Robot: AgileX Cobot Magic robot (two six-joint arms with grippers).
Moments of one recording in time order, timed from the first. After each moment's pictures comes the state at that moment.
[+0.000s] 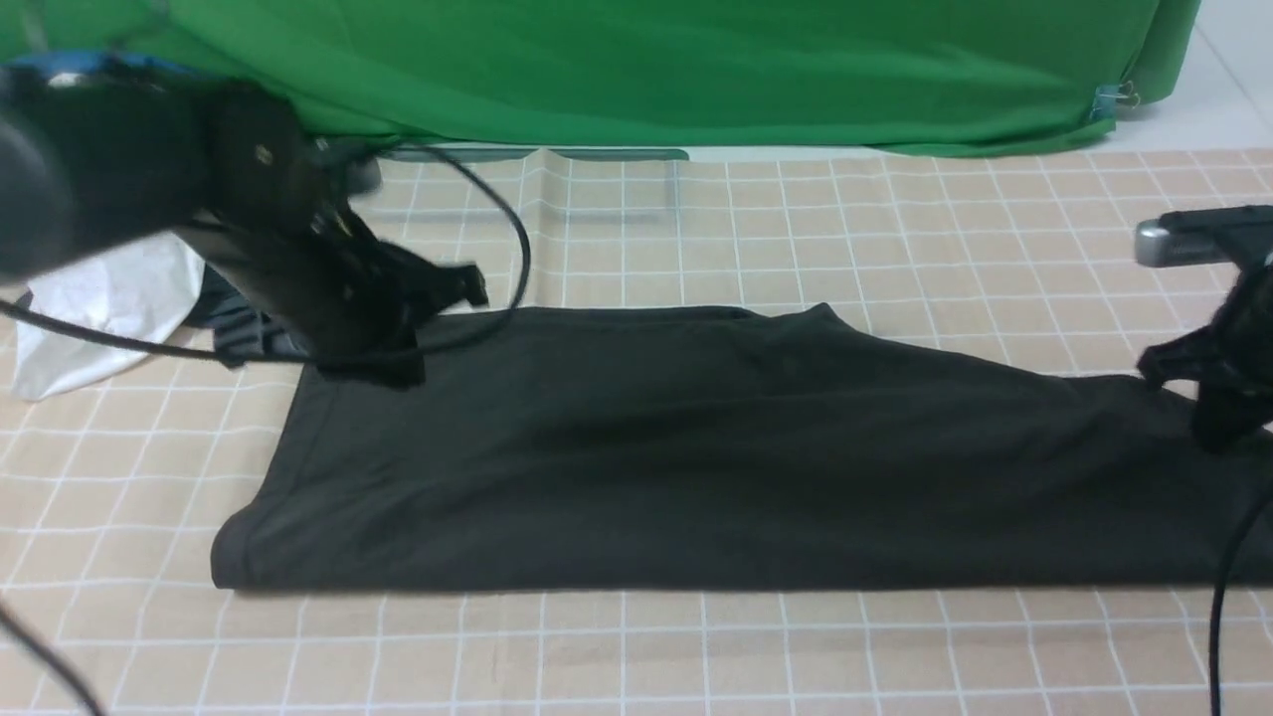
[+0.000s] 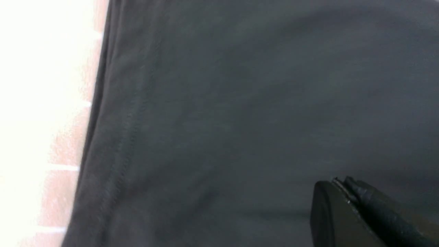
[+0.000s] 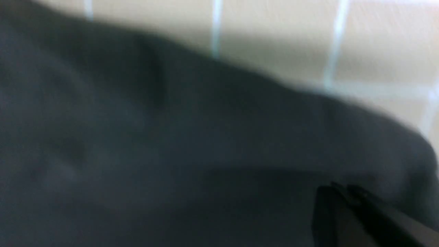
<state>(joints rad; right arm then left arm) -0.13 1.88 -1.31 -0.01 1.02 -0.11 -0.22 1.62 -1.22 -0.04 0.79 -0.39</state>
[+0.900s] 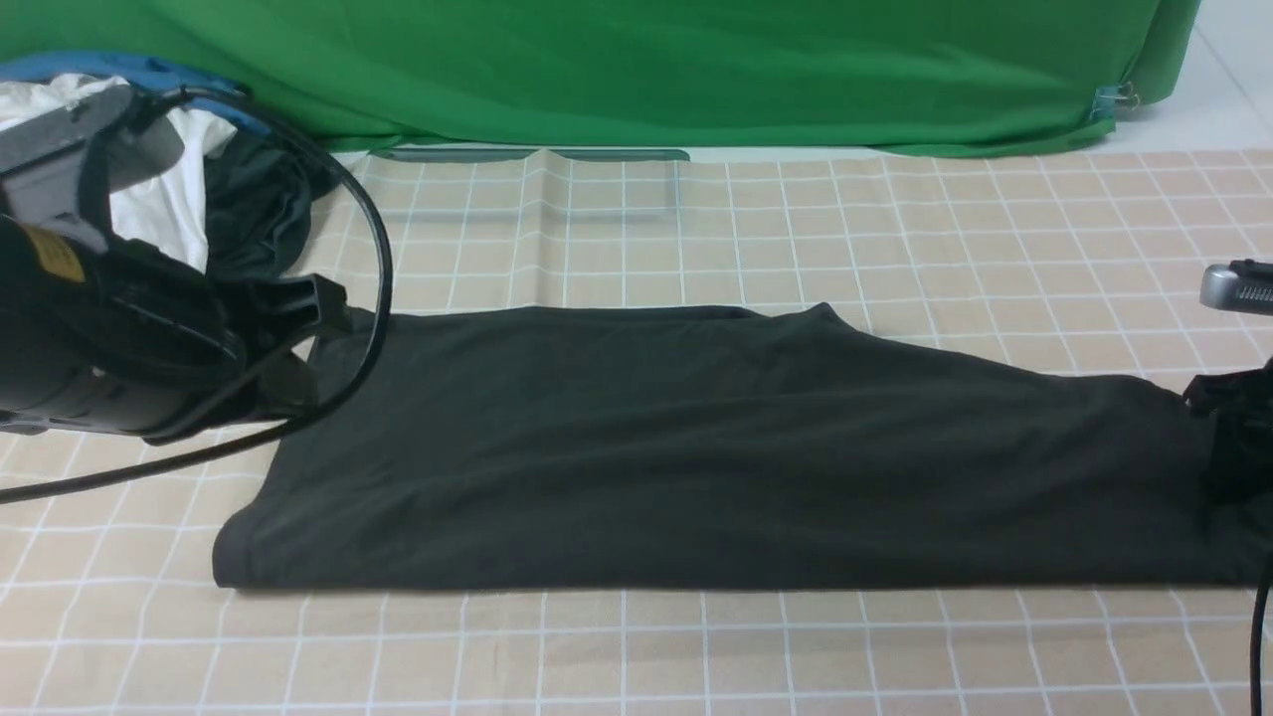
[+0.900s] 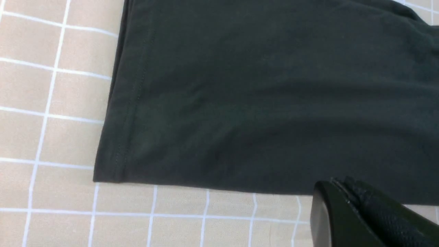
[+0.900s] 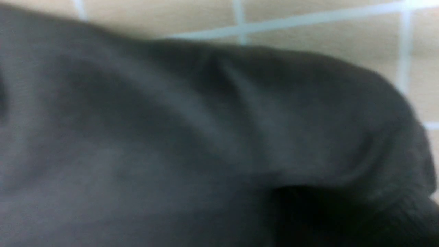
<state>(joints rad) -0.24 1.97 -1.26 0.08 0.98 -0.11 -0.22 1.12 -0.97 -0.09 0.87 -0.36</state>
